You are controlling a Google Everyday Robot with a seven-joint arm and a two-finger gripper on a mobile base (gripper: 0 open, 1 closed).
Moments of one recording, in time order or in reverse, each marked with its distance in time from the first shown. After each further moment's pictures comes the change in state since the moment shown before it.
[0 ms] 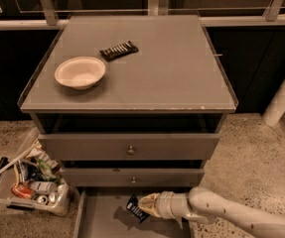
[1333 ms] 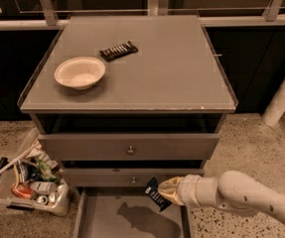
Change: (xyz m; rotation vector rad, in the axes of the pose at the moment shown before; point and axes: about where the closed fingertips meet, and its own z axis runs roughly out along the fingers) arm -0.111 -0.002 -0.157 0.137 0.118 0.020
